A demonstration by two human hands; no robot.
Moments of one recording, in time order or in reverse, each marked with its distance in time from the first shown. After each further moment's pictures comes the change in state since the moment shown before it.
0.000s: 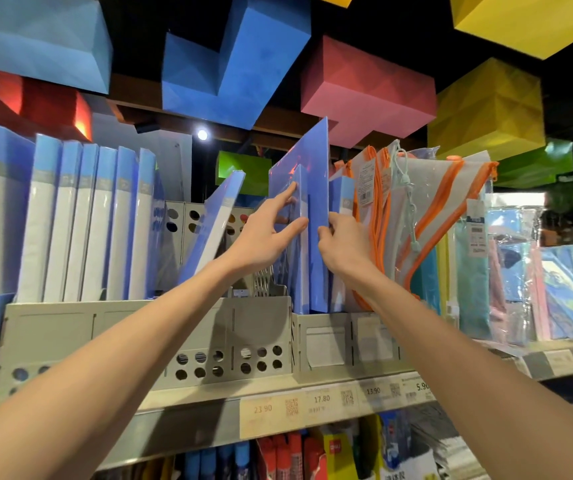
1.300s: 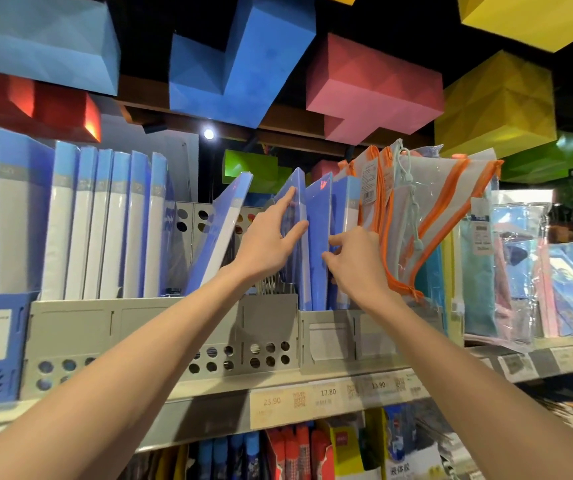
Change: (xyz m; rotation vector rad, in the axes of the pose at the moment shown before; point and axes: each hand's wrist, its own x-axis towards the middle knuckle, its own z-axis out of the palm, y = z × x) left_hand -0.008 0.002 0.006 0.195 0.120 -0.010; right_hand -0.027 0.009 -0.002 -0.098 0.020 -0.045
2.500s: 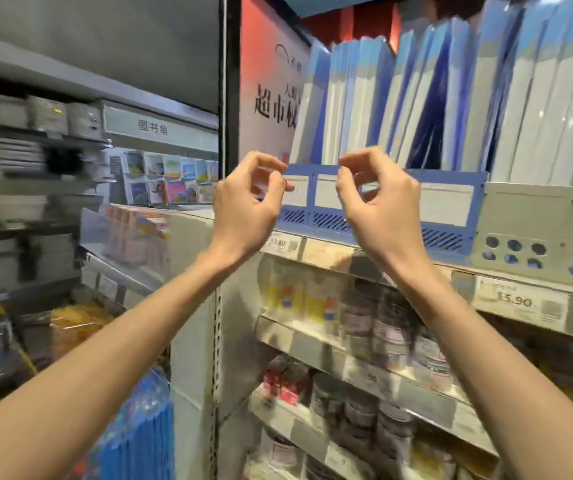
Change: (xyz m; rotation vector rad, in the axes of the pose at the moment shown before) left_hand -0.315 -0.048 -0.437 0.568 0.539 -0.285; right_hand -0.209 -0.398 0.169 1.088 -0.197 -0.338
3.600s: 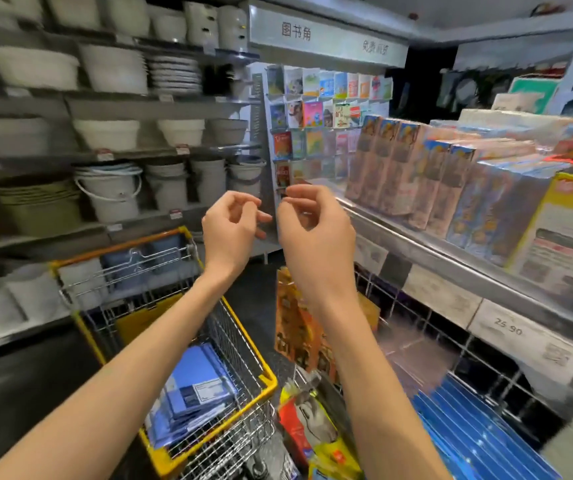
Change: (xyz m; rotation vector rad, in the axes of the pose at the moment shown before) left_hand -0.050 -0.378 -0.370 0.300 0.187 -0.539; right_hand -0.143 -0.133 0.524 0.628 -0.374 0.602
